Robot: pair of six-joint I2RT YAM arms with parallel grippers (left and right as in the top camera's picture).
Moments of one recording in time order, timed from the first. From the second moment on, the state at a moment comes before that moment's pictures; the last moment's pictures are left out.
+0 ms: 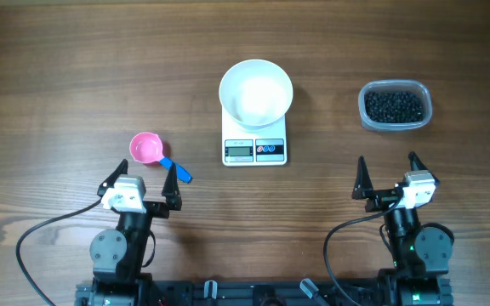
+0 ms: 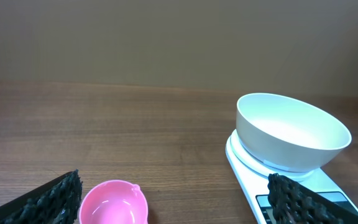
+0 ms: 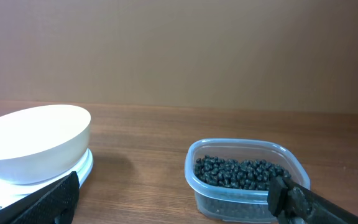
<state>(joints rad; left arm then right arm) -0.07 0.01 0.02 -0.07 0.05 -0.10 0.02 0.01 0.01 0.00 -0.07 -0.01</state>
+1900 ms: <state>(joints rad) -0.07 0.24 0.05 -0.09 0.04 -0.35 0.02 0.01 0.01 0.00 -0.07 -0.01</state>
